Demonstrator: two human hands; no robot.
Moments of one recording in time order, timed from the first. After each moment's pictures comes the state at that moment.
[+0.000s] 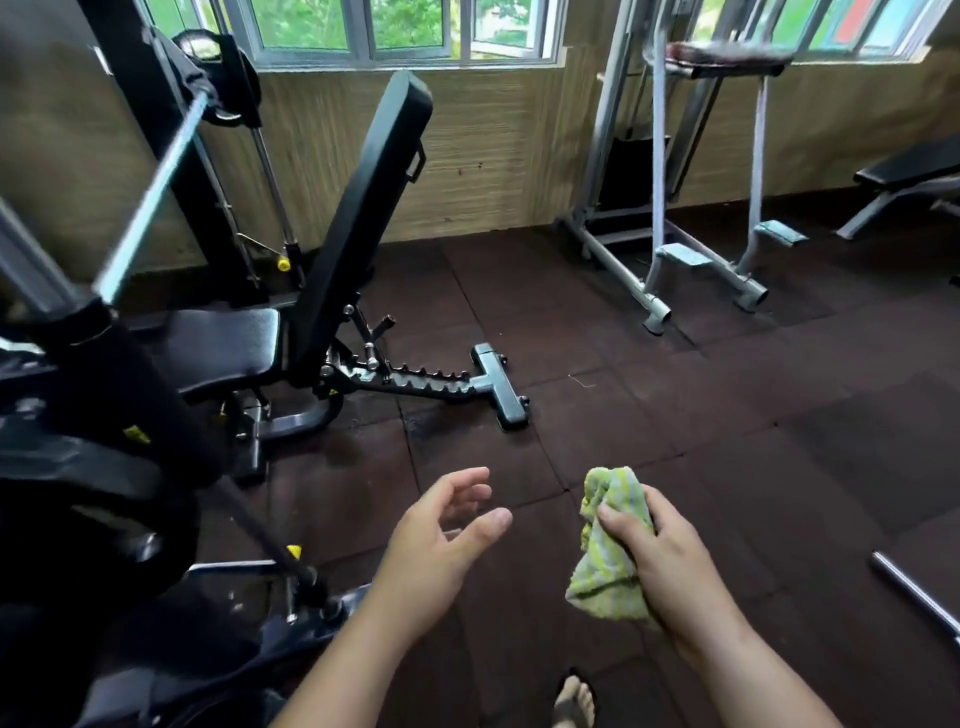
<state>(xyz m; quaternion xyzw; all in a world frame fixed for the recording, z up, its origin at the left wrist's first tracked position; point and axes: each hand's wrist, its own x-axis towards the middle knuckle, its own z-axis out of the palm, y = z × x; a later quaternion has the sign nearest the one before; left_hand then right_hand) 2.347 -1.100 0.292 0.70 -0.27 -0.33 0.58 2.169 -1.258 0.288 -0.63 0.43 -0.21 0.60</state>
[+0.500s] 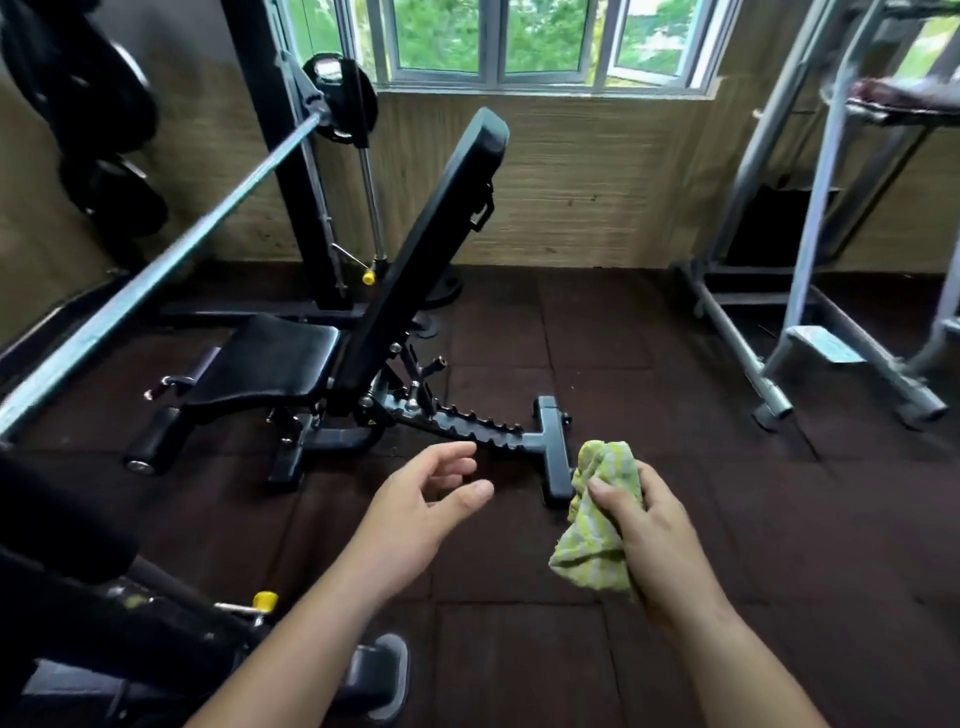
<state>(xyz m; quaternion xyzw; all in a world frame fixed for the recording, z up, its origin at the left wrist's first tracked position) 2.466 -1.305 0.324 0.76 -0.21 -0.21 0.58 2.335 -1.511 0.314 -0.67 0.31 -0.15 0.66</state>
